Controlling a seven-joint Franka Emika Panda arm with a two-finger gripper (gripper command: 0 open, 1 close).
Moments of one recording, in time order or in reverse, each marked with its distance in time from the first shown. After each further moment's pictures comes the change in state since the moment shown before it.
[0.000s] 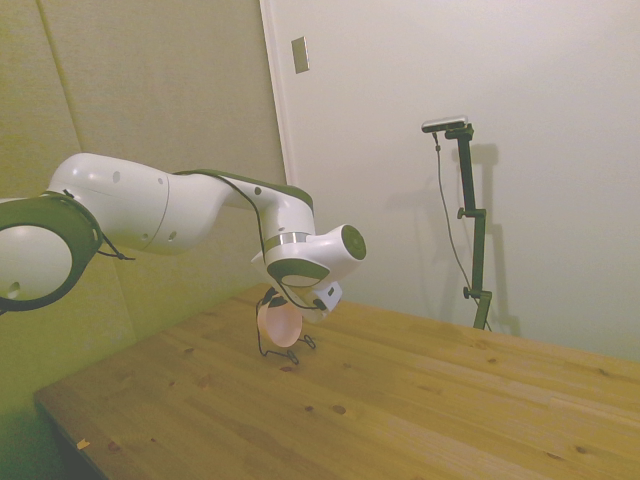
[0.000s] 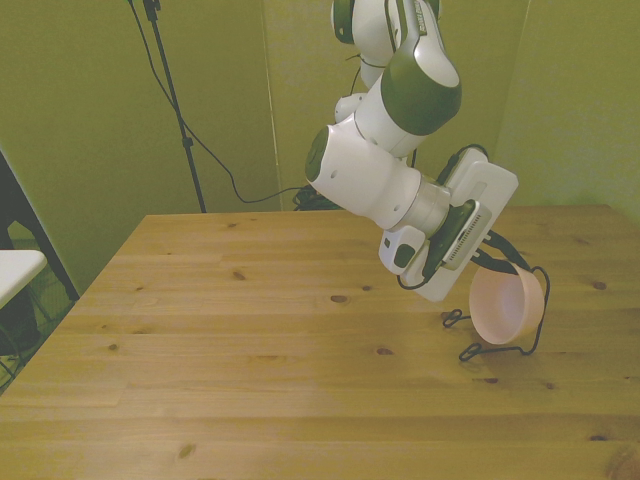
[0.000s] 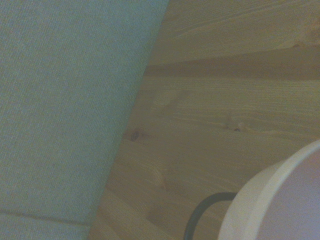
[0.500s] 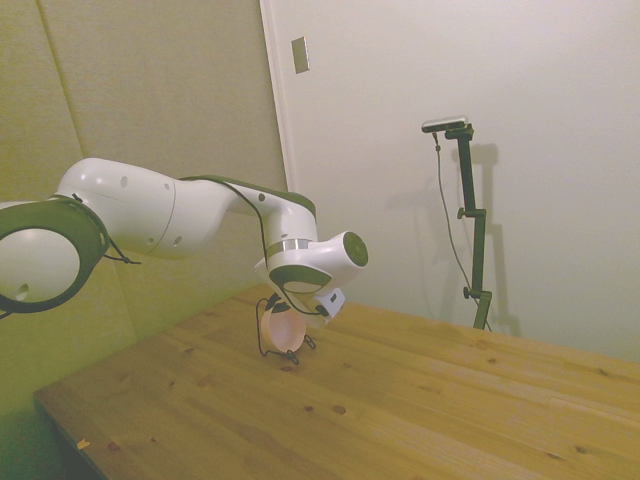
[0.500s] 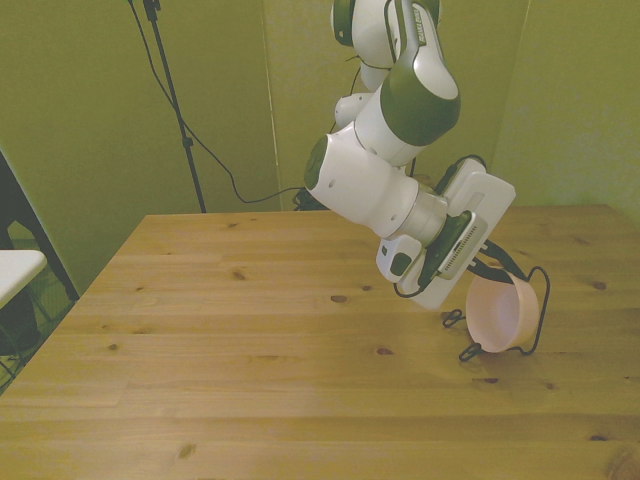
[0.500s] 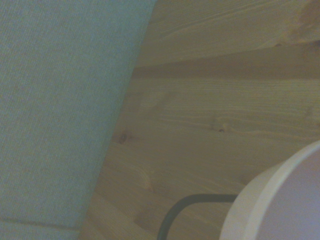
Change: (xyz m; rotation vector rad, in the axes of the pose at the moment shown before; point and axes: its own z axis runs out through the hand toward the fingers) arm 0.007 0.008 0.004 -0.004 0.014 0.015
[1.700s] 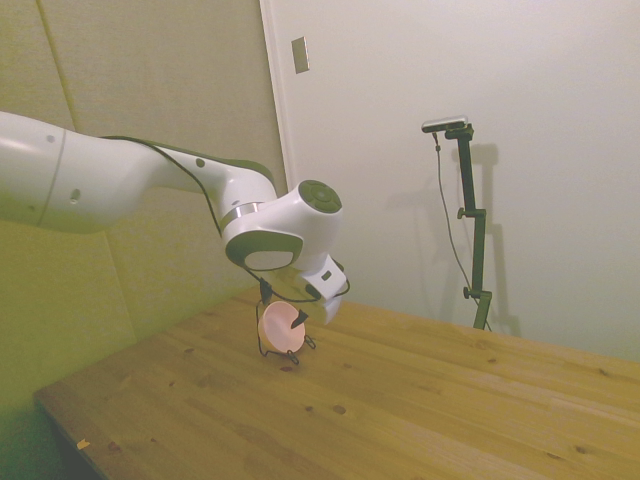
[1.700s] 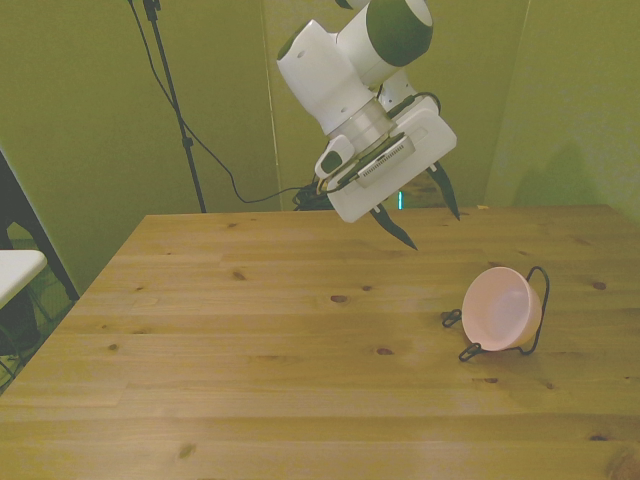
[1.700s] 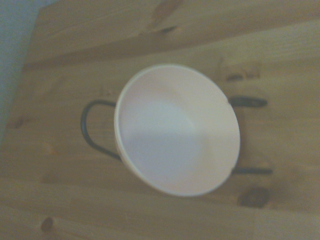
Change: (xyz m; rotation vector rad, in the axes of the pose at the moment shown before) arm -0.109 0.027 -0.109 -0.233 0.320 0.141
